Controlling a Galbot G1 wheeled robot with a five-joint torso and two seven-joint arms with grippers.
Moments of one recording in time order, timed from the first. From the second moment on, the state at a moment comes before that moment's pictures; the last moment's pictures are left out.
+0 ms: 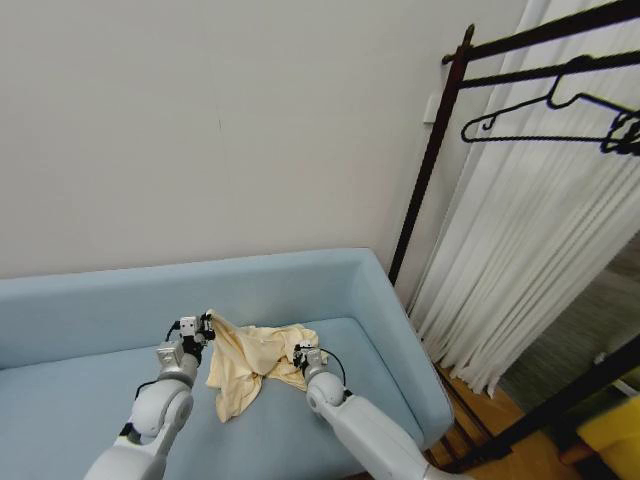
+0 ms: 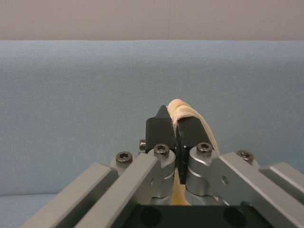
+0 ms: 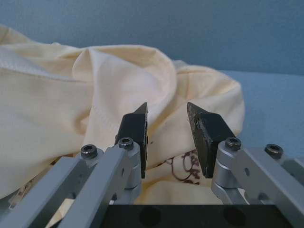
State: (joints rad) left arm 1.20 -1.10 -0.52 -1.98 -0.50 0.30 -0.27; right arm -0.68 1.33 -0.33 1.36 0.64 -0.29 0.48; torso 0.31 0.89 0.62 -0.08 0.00
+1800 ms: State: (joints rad) left arm 1.21 -1.12 -0.52 -1.99 -0.51 0.30 -0.27; right arm -0.66 1.41 -0.33 1.28 0.78 -0.35 0.54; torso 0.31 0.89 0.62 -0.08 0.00
